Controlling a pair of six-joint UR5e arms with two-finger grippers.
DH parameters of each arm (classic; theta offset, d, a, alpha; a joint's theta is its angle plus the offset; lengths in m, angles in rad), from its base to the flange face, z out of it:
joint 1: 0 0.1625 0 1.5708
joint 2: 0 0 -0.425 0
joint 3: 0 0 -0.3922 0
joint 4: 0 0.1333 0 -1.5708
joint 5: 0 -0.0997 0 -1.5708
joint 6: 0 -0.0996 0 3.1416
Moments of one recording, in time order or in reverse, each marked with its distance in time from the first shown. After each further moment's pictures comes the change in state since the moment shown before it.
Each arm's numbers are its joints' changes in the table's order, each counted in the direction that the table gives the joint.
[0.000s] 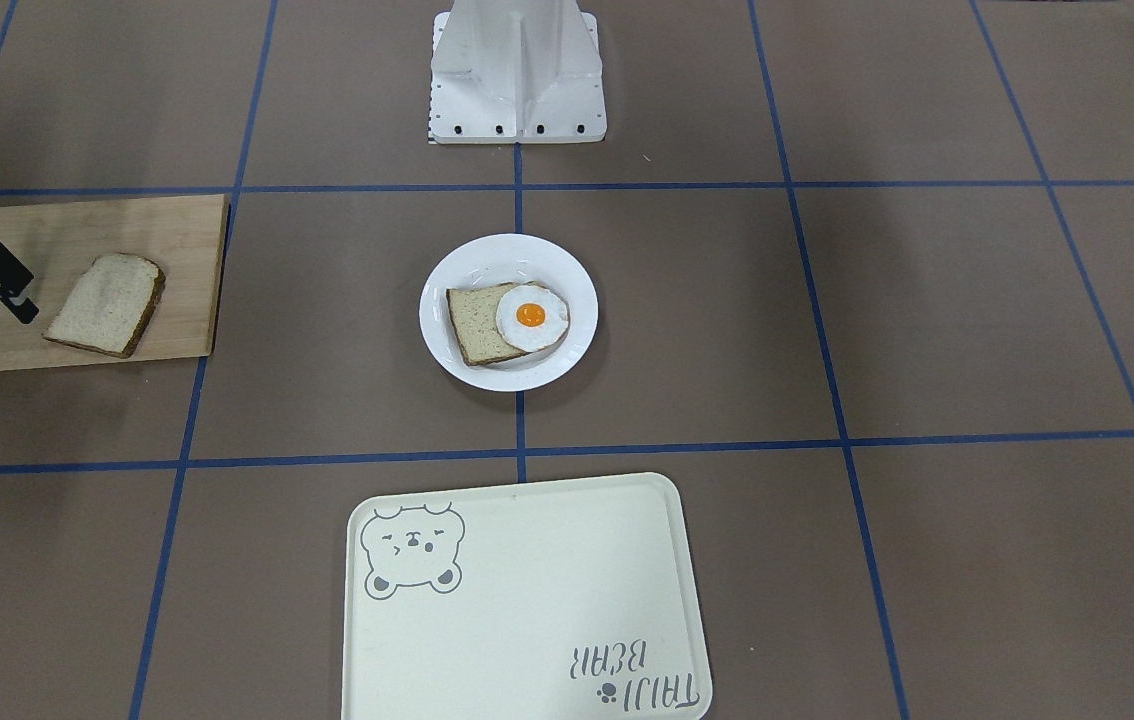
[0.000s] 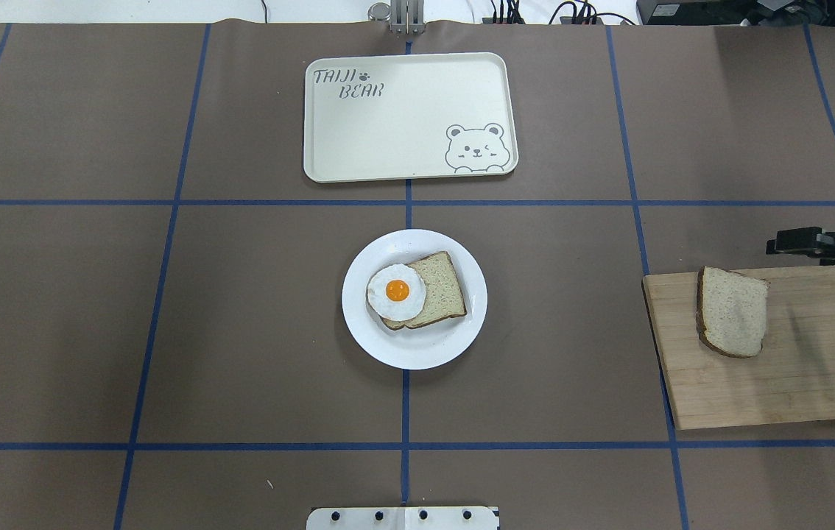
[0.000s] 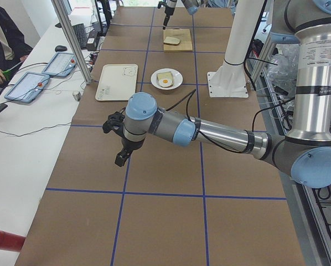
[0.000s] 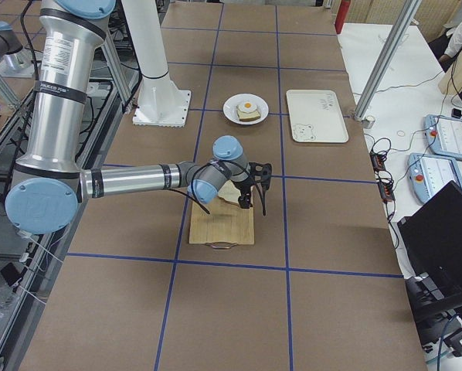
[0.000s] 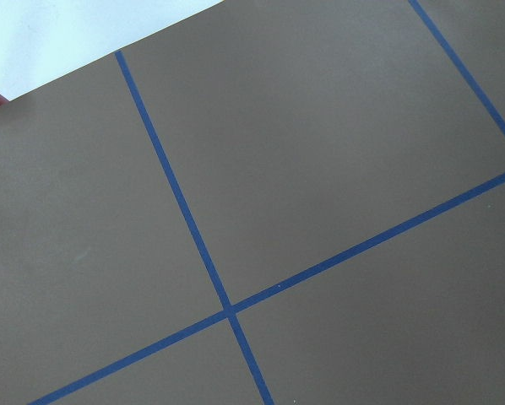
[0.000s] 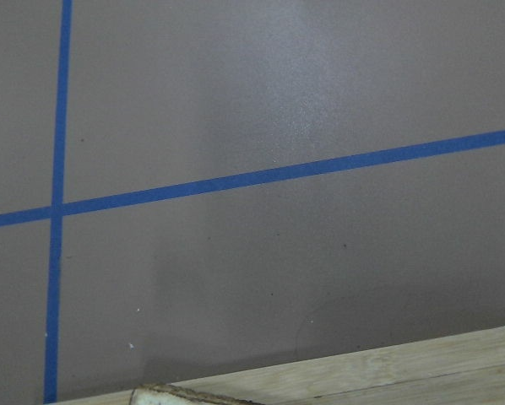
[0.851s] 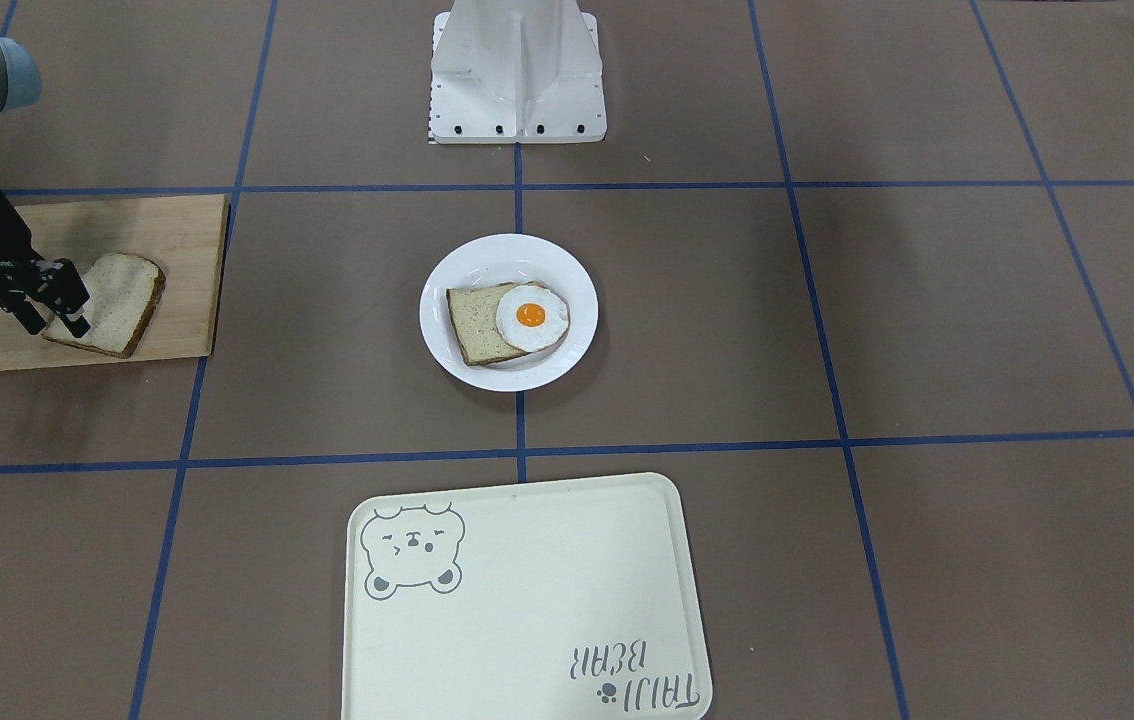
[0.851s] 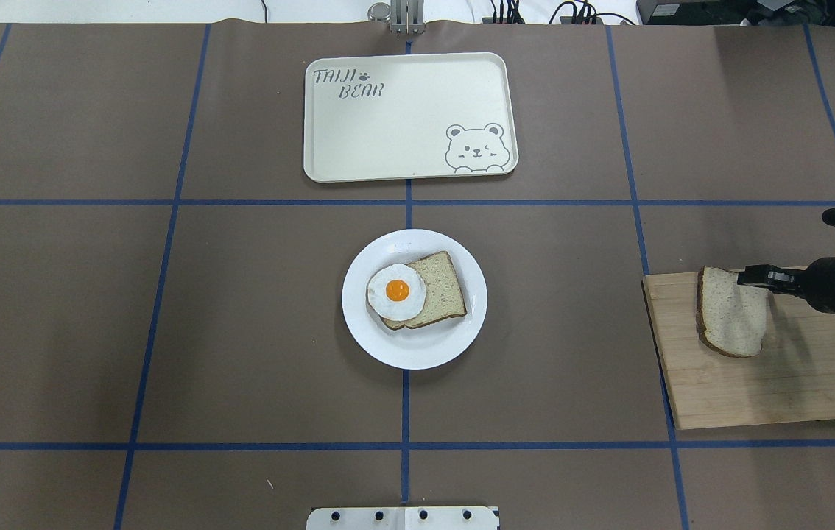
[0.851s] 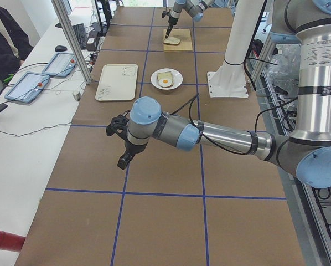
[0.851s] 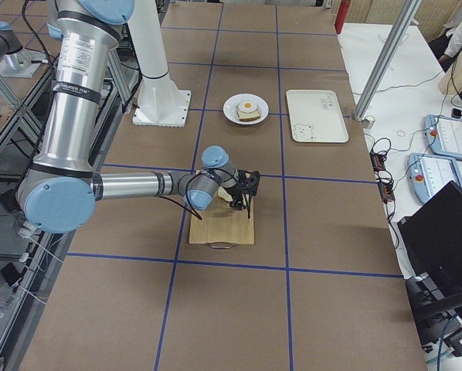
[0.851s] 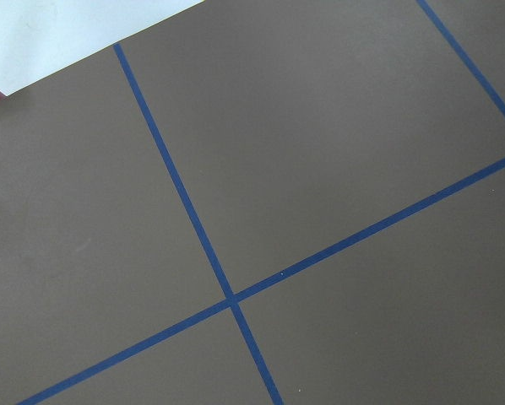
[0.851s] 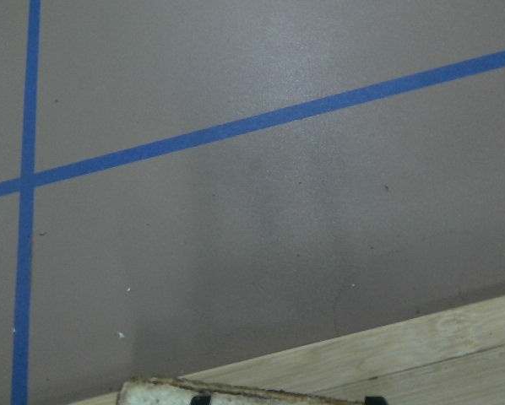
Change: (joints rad) left arm 0.000 0.025 0.002 -0.040 0.000 0.002; right arm -0.170 -0.029 -0.054 0.120 0.179 -0.136
